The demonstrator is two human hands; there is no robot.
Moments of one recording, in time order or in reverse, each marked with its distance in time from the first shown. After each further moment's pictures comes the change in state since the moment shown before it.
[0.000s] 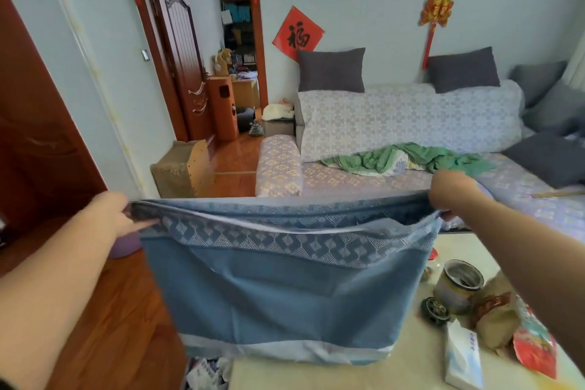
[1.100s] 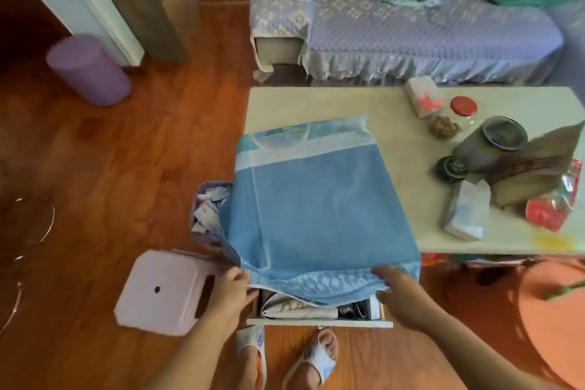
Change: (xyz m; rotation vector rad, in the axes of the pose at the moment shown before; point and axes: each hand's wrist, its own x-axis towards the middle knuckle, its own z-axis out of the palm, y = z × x) left_hand -0.080 -0.481 -0.083 0.501 -0.127 -0.500; right_hand -0.180 0.056 0.427 0.299 -0.740 -0.141
